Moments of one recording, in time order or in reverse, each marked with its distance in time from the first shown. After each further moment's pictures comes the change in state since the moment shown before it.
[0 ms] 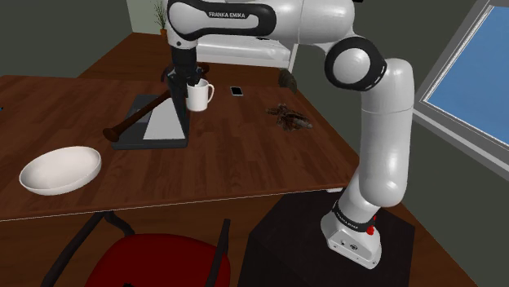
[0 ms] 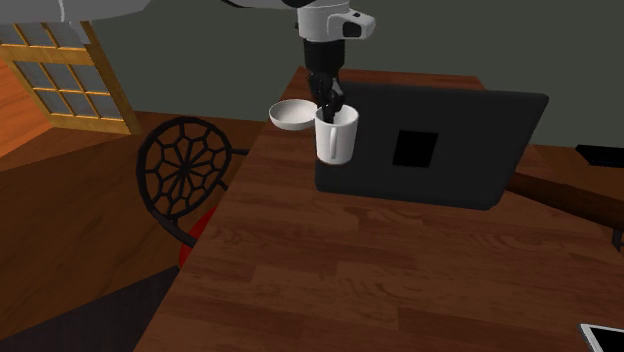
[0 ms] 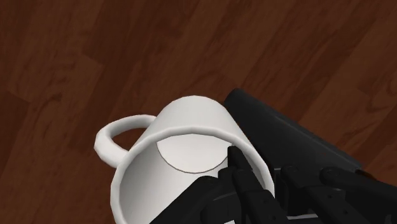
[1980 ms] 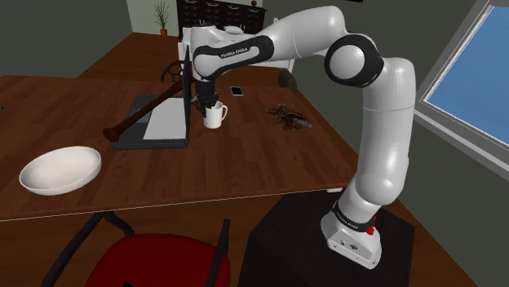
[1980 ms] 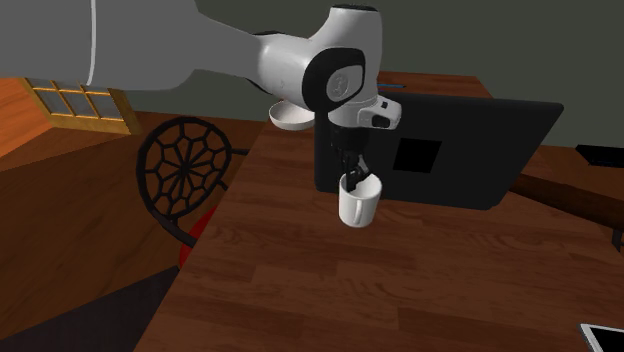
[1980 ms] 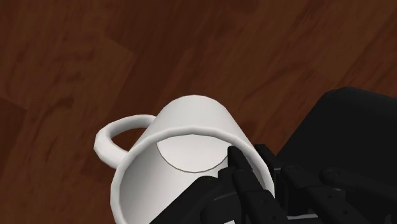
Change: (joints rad) arm -0.120 -0.012 -0.046 -0.331 0.012 0.330 -0.117
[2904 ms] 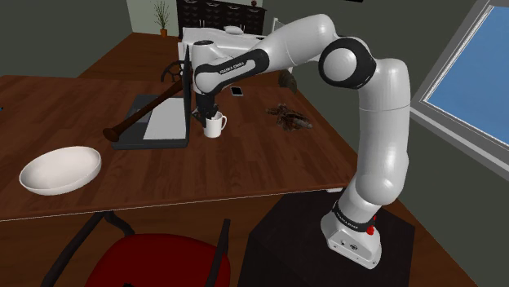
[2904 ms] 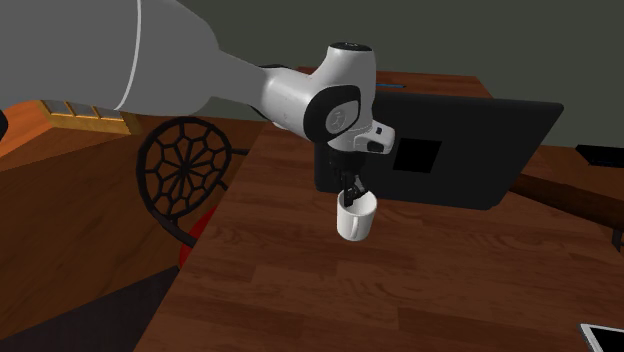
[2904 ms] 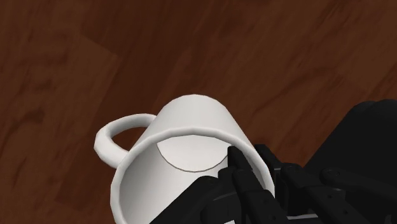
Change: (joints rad) arm 0.003 0.046 -0.006 -0.067 -0.015 0.112 0.016
